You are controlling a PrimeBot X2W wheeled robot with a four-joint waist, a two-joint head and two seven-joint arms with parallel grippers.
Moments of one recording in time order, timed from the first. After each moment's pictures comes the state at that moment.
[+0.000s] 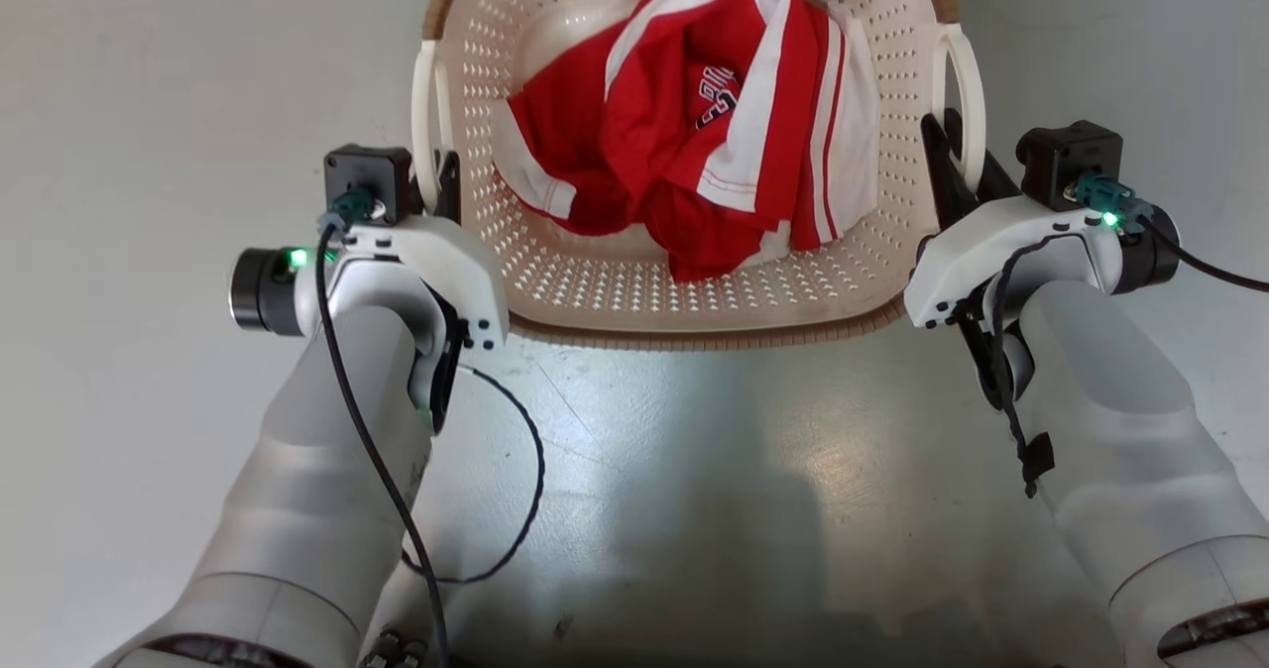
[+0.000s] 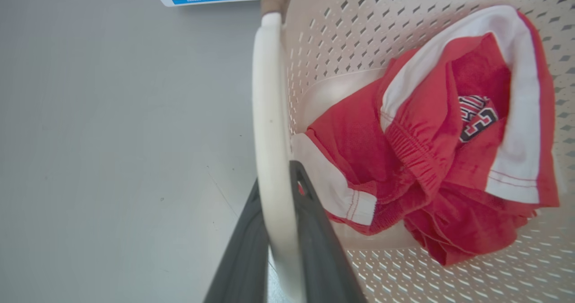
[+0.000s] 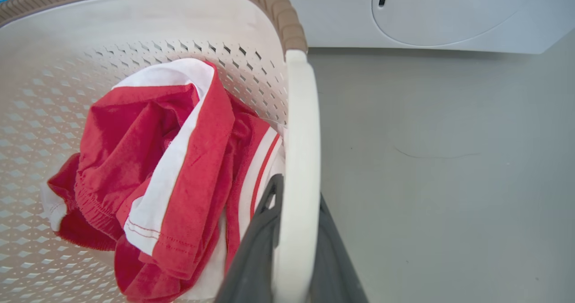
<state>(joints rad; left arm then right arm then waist) -0.91 0.02 -0.31 1.08 -0.32 0.05 -0.26 -0.90 -0.08 0.18 1.05 0.19 0.11 -0.26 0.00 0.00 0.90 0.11</state>
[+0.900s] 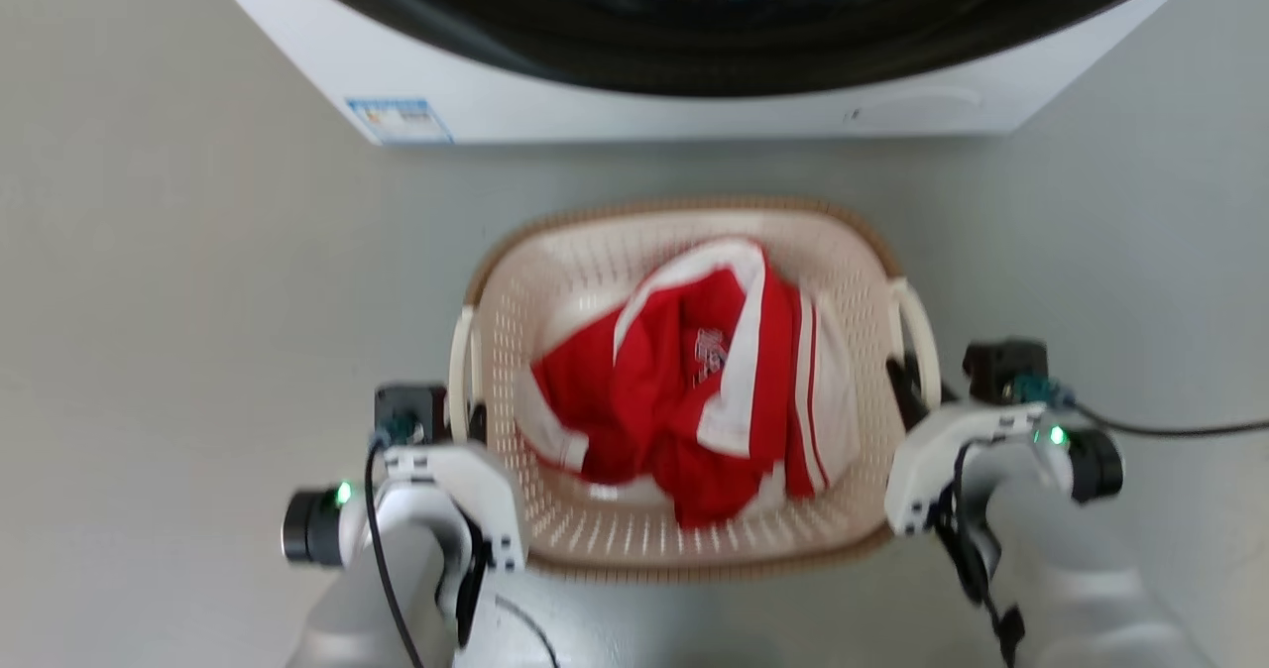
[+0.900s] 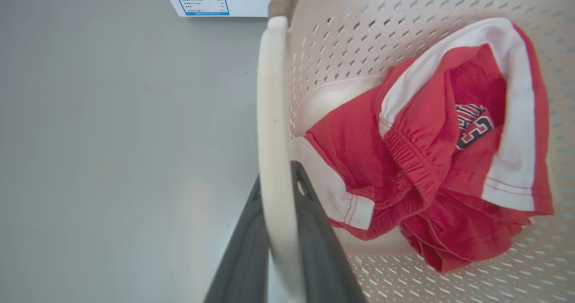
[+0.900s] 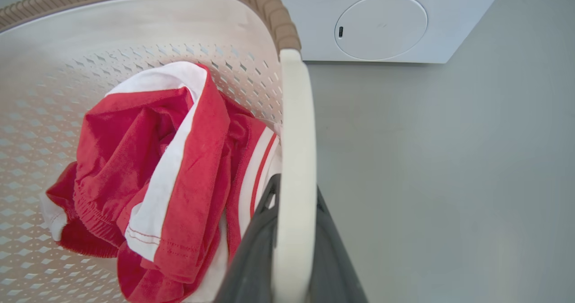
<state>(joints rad) -0.63 0.02 -0.45 1.11 -0.50 0.10 -0.26 -0.71 -0.06 0.32 1.22 0.34 0.12 -0.25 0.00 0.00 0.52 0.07</state>
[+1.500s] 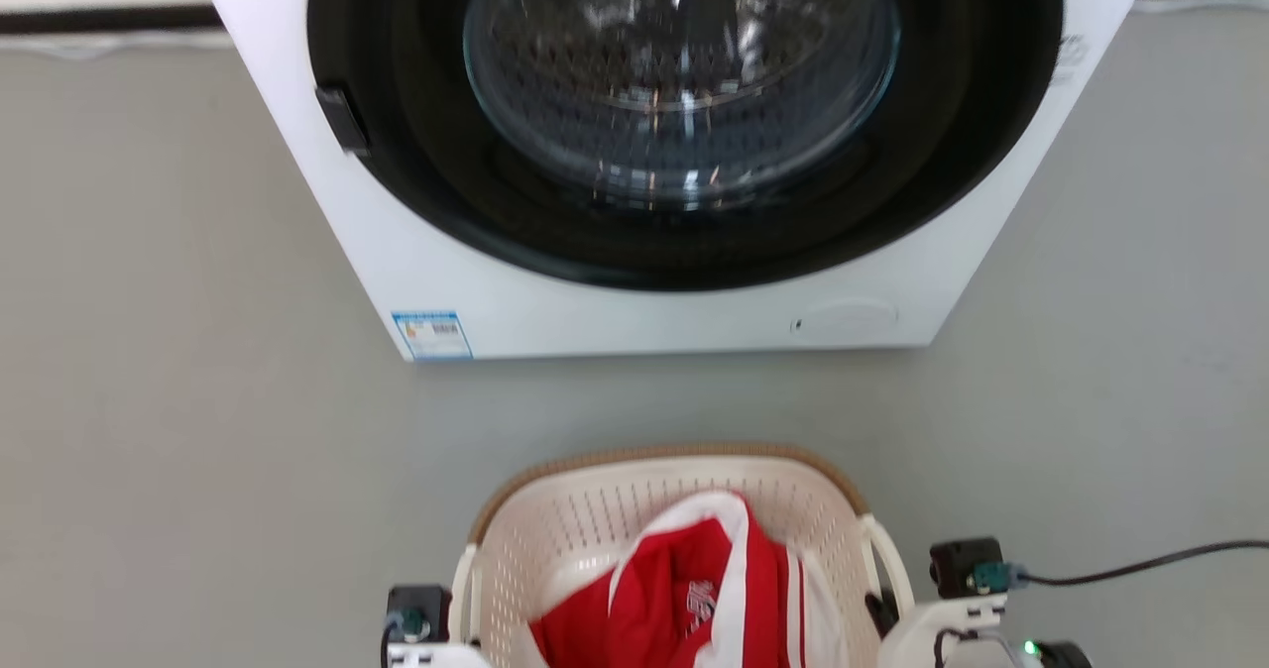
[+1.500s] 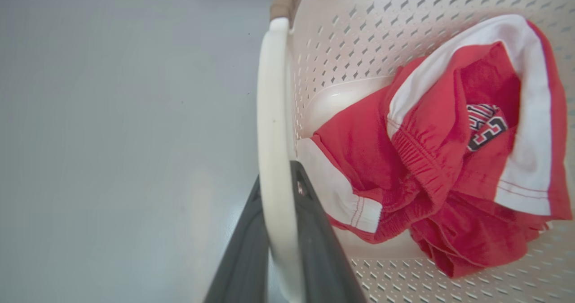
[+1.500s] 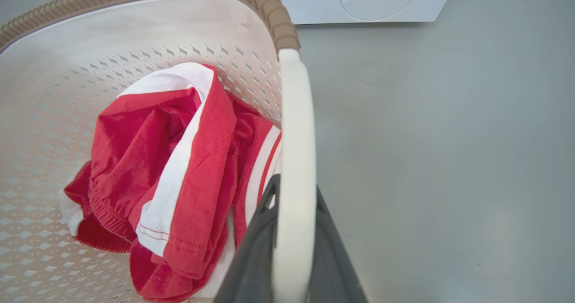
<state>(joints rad) -0.41 0.01 -0.58 1.23 -0.62 0.10 -0.22 -0.46 -0.05 0.54 1.23 0.57 0.12 -0.15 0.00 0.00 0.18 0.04</state>
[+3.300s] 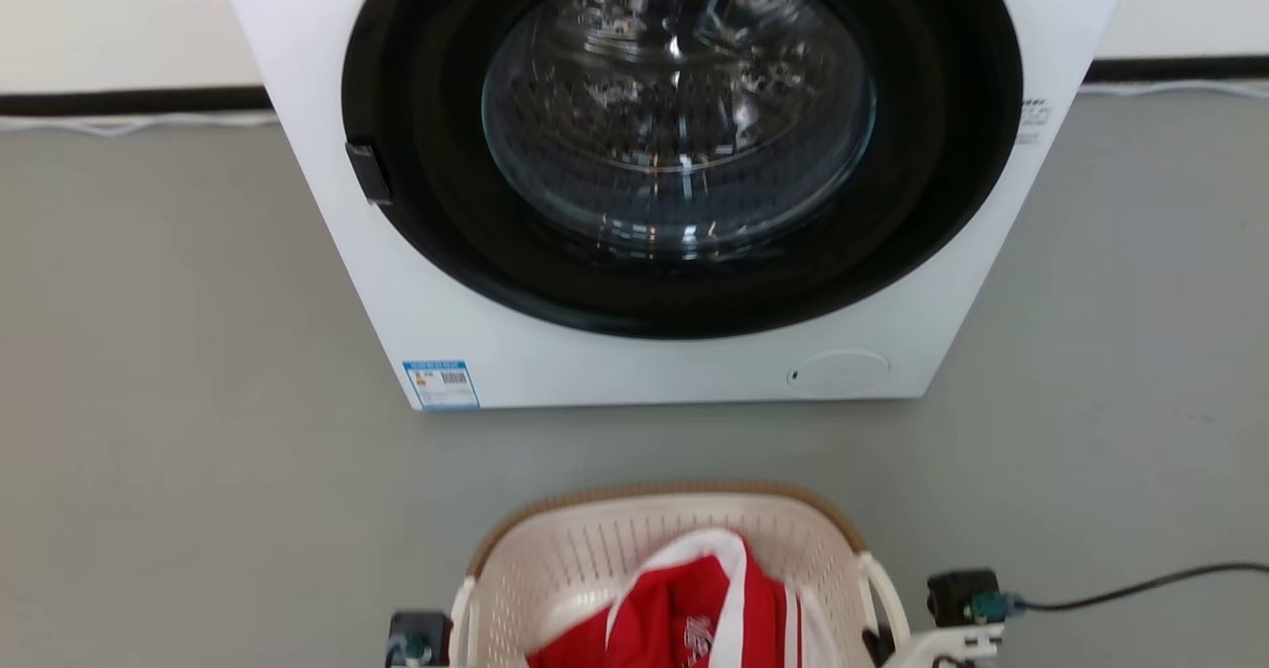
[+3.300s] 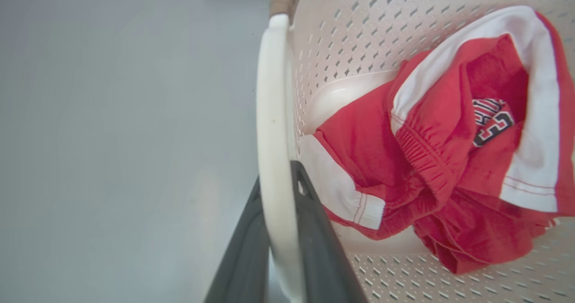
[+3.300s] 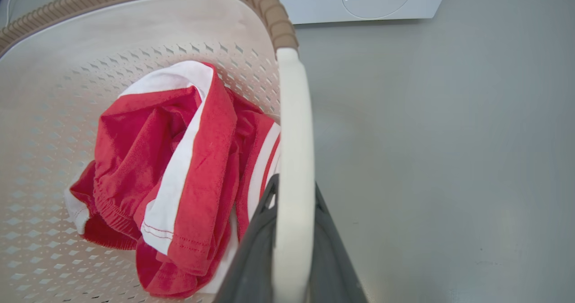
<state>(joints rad) -0.37 0.02 -0.72 1.27 -0.72 0.10 -0.21 -0.43 -0.05 0.81 1.28 0.86 0.12 -0.16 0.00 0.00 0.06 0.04</state>
